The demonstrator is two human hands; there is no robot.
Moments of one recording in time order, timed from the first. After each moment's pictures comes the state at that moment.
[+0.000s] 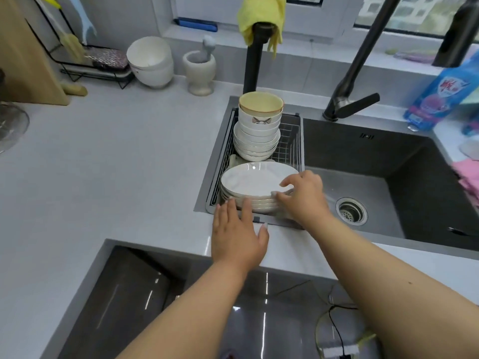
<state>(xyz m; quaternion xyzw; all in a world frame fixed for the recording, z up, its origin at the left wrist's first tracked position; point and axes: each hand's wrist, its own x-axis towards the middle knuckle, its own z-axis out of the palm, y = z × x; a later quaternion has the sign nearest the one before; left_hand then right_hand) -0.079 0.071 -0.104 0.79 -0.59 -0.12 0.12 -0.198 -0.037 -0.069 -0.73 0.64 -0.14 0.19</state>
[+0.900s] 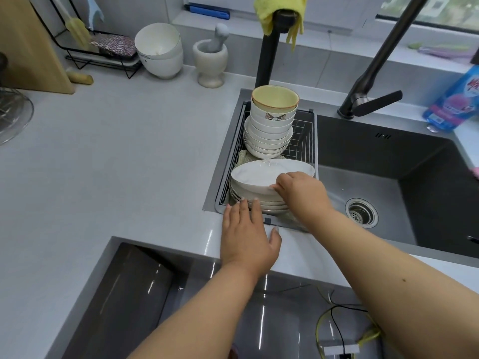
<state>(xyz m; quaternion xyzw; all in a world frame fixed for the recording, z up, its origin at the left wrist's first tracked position) -0.077 0.068 -0.108 0.78 -0.61 -0.10 0.11 -0.174 -0.047 -0.072 -0.89 0.45 -0.11 -0.01</state>
